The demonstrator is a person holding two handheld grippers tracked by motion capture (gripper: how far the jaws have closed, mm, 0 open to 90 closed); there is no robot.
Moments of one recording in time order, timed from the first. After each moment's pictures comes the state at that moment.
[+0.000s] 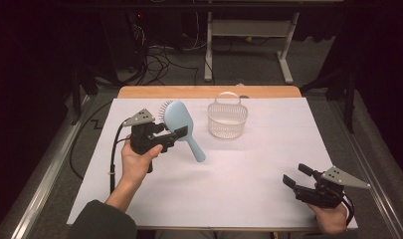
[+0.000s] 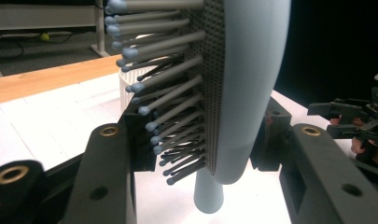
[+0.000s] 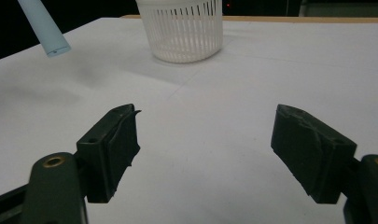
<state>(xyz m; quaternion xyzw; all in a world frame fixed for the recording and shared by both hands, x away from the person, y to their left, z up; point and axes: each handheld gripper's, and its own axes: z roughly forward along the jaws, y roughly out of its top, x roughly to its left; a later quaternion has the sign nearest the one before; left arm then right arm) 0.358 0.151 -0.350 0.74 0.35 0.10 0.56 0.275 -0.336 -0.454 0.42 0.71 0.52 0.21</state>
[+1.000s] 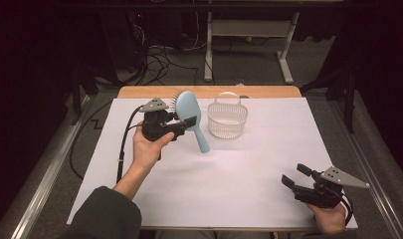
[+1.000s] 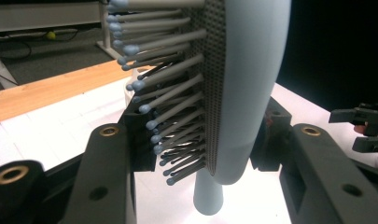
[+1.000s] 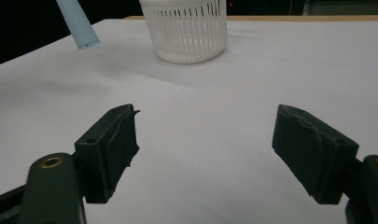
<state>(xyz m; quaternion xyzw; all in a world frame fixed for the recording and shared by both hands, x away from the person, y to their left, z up) 0.389 0.128 -0.339 0.76 0.35 0.11 0.54 0.275 -0.333 -0.454 0.42 0.71 0.52 0.20</state>
